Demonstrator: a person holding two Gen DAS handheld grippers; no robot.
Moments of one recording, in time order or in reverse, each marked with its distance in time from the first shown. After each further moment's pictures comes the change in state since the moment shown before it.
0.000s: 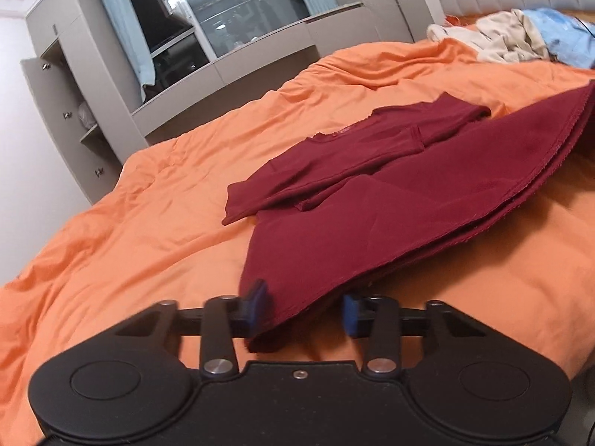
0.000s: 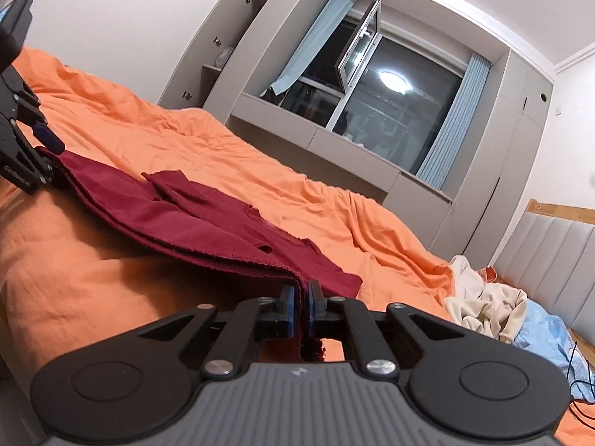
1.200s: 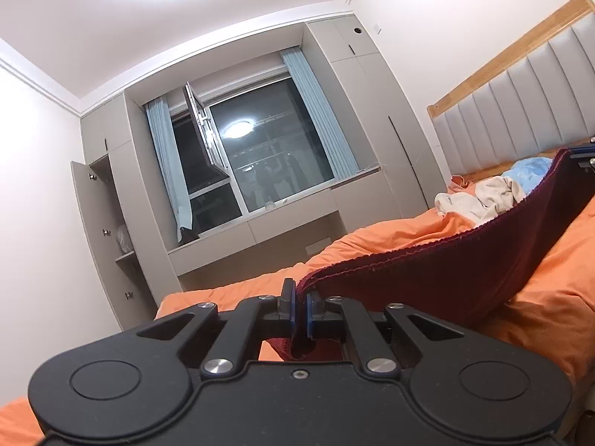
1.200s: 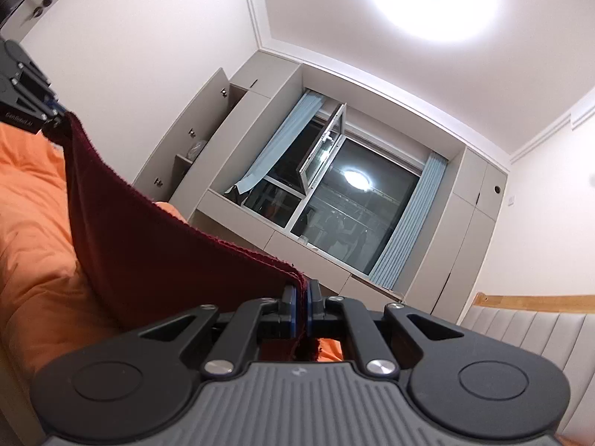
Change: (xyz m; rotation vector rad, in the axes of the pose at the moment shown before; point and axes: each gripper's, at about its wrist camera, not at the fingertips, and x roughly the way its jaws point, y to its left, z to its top) left arm -0.192 0.018 0.049 -0.064 -0.520 0.083; right arm -0.138 -0.060 0.057 -0.042 -0.338 -0.133
